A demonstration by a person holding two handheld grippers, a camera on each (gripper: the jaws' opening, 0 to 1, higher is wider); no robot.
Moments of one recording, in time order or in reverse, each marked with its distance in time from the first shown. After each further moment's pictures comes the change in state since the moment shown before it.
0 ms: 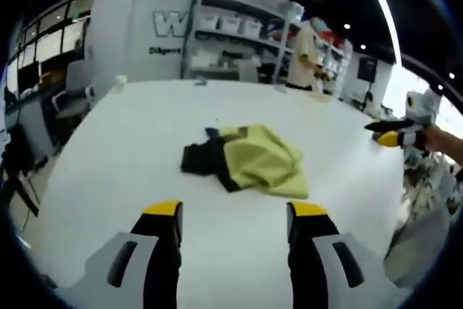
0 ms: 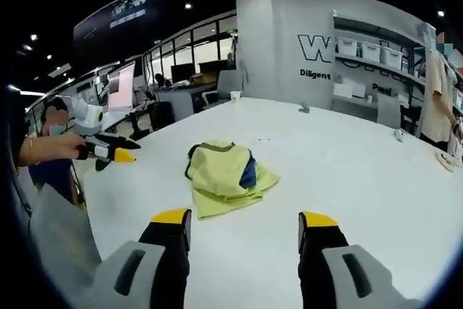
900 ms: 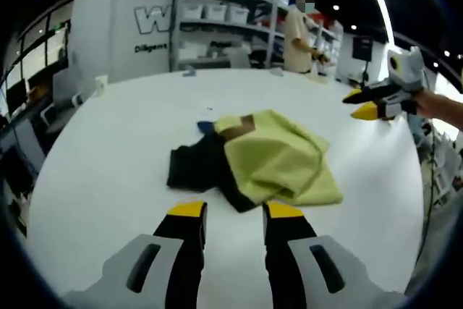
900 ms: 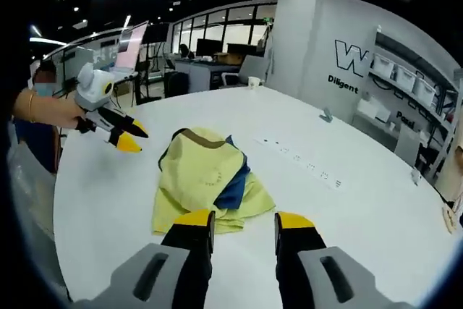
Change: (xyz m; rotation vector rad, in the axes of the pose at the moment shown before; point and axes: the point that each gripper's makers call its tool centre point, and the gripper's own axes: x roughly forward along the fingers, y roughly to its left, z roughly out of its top) left arm 0.088 0.010 -0.003 0.112 0.045 0.000; right arm 0.109 -0.021 0.015 -0.216 0.072 0.058
